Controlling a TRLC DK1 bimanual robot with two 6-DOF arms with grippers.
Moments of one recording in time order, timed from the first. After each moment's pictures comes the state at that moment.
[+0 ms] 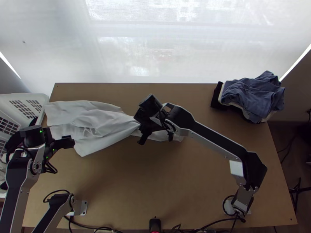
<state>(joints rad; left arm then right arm) 0.12 0.79 0.83 -0.79 -0.16 -0.07 0.92 1.89 1.84 -0.81 -0.07 -0.21</state>
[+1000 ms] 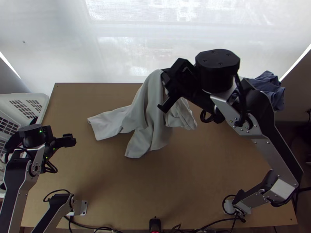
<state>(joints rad) 0.07 0.77 0.87 -0.78 -0.16 -0.07 0.89 1.67 2.30 -0.88 0.22 -0.35</state>
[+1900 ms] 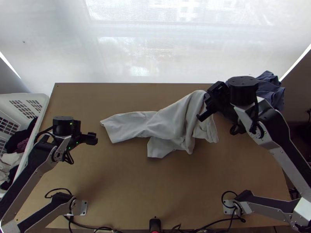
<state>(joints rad) -0.19 1.00 0.85 -0.64 -0.16 -0.01 0.55 1.31 1.55 -0.74 0.18 -0.33</state>
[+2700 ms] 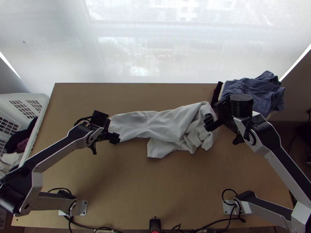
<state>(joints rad) -0.38 1.47 0.93 -0.49 -0.16 -0.04 0.39 1.21 1.15 -0.58 0.15 -0.34</state>
